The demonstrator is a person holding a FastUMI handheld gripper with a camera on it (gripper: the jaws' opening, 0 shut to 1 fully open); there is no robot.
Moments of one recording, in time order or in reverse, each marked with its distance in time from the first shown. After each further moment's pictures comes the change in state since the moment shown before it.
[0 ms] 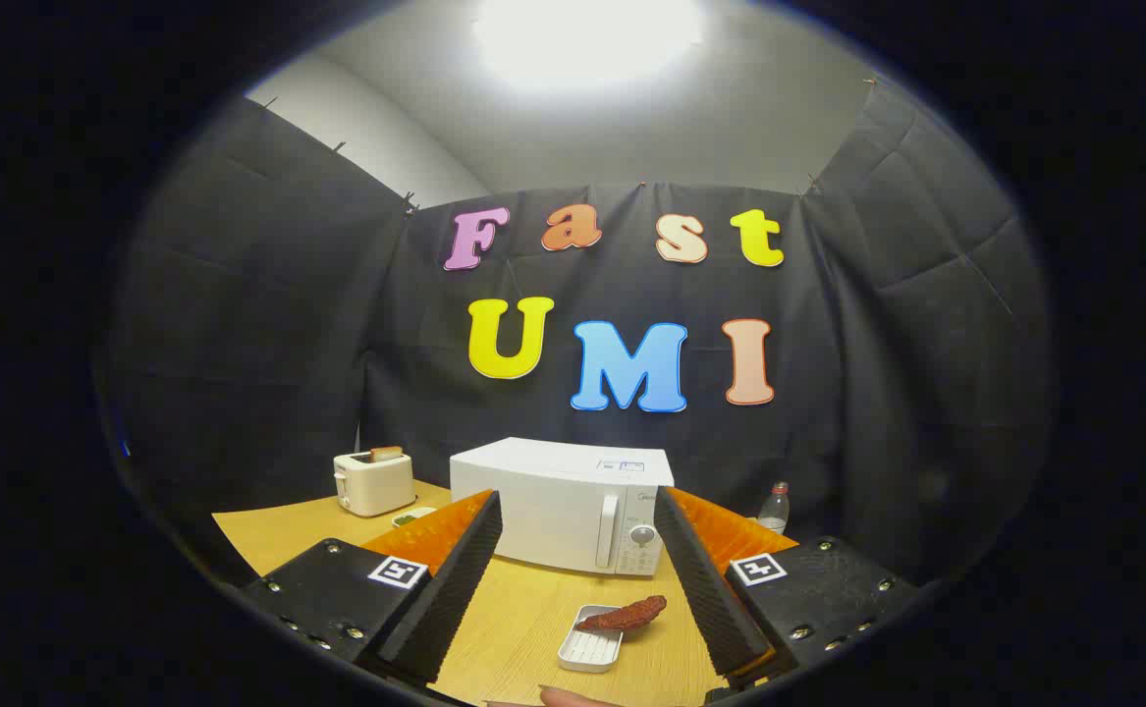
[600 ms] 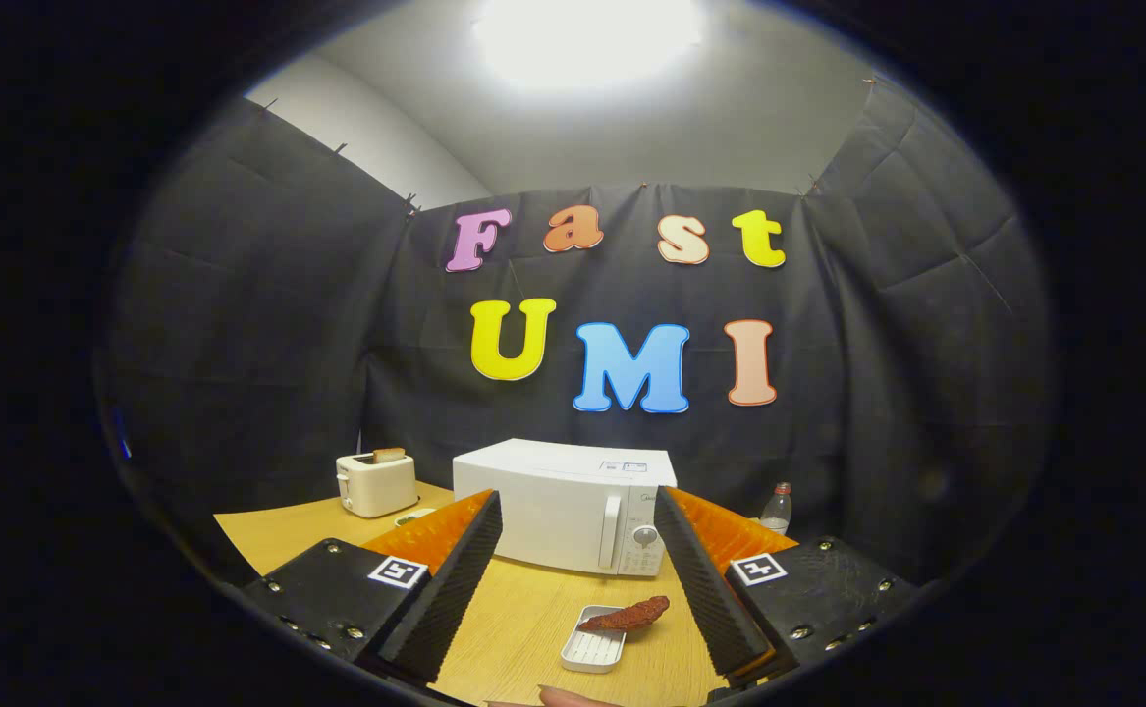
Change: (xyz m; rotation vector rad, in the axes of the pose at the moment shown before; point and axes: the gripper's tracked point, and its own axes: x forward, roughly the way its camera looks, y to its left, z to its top) arm 0.001 0.004 0.000 -0.007 -0.004 0.006
